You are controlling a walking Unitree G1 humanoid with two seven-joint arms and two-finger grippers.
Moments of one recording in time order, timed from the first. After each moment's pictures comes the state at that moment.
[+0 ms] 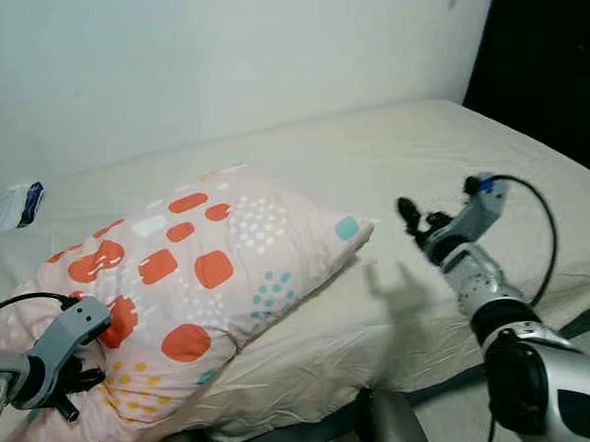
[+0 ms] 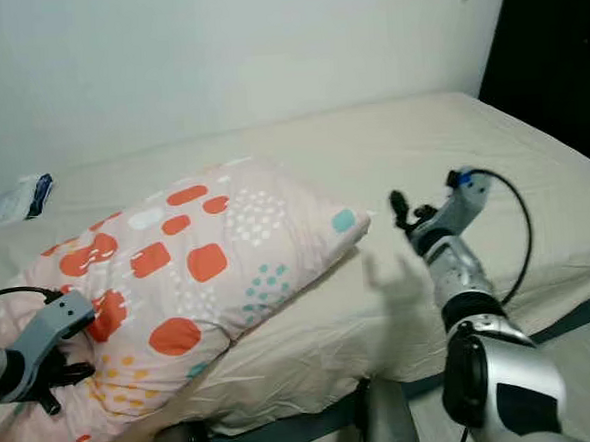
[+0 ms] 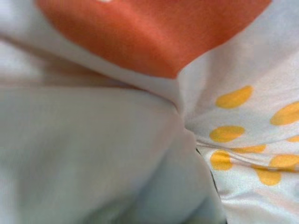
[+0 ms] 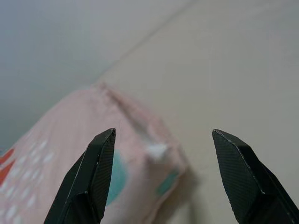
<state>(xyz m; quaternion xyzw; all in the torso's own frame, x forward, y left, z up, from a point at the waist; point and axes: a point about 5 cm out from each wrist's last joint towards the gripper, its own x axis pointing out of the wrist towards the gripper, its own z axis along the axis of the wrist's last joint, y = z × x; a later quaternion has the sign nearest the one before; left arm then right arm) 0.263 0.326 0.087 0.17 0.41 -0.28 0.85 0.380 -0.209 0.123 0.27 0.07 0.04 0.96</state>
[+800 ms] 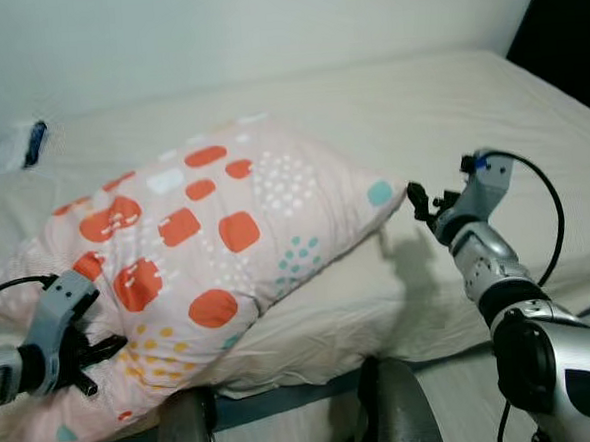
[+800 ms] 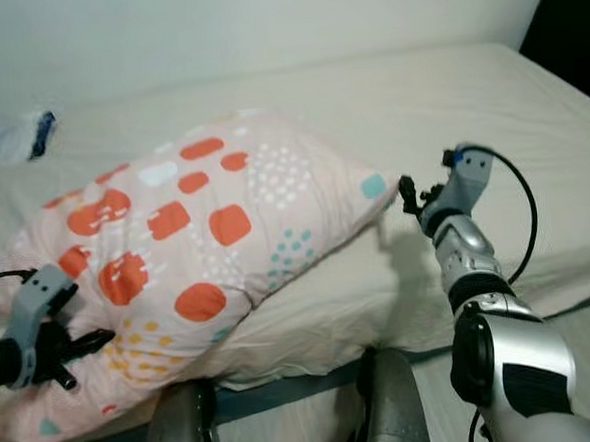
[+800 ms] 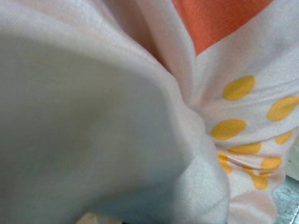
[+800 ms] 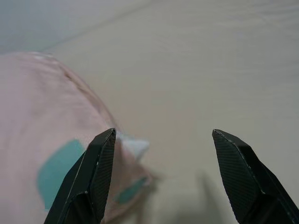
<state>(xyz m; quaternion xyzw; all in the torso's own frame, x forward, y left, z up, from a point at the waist) 0.249 0.309 0.107 0.07 0.31 -0.30 0.90 0.388 -0.236 0.155 0.13 0.03 -0.02 0.99</state>
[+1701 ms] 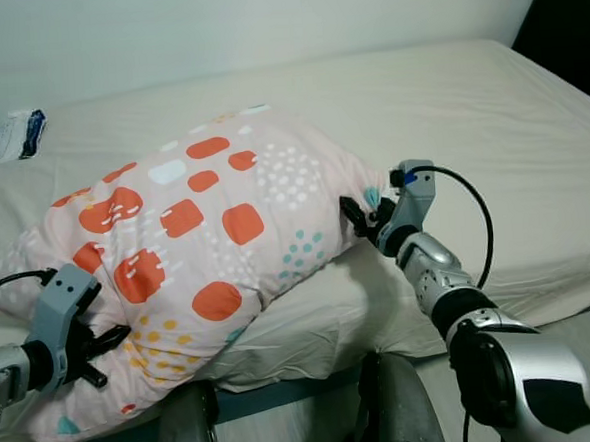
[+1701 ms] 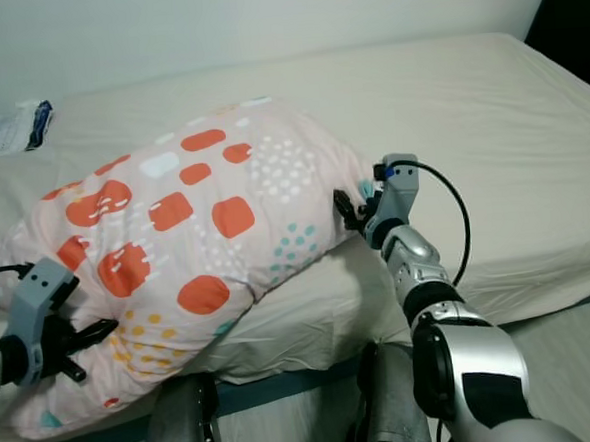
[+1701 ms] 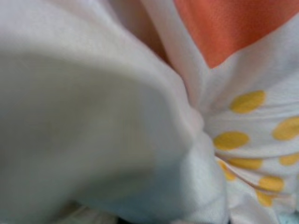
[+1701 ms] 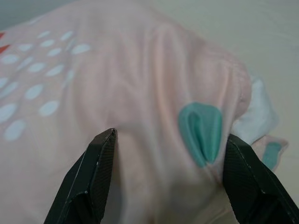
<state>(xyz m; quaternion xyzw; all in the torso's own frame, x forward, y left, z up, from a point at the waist) 0.250 0.293 0.110 0.05 0.25 -0.24 0.94 0.384 -0.160 0.125 0.12 0.05 0.12 0.98</state>
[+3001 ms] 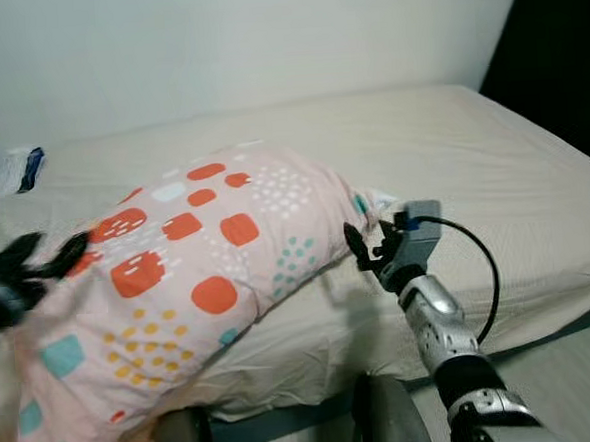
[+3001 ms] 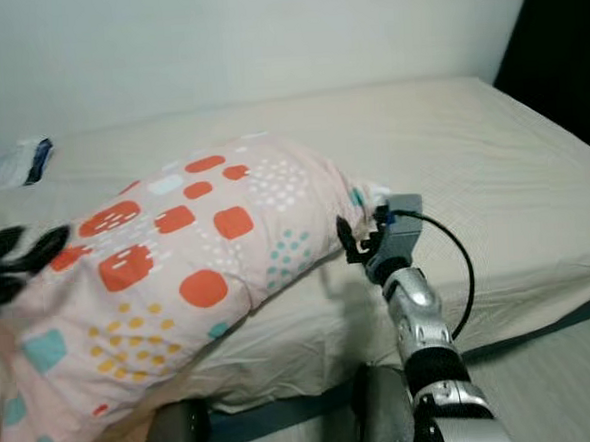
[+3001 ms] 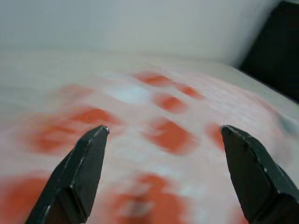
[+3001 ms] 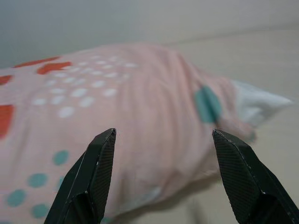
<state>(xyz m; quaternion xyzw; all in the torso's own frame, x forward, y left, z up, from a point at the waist) 0.283 0.257 0.161 -0.13 -0.01 -0.15 0.98 0.345 -0.147 0.104 0.08 0.00 0.13 0.99</state>
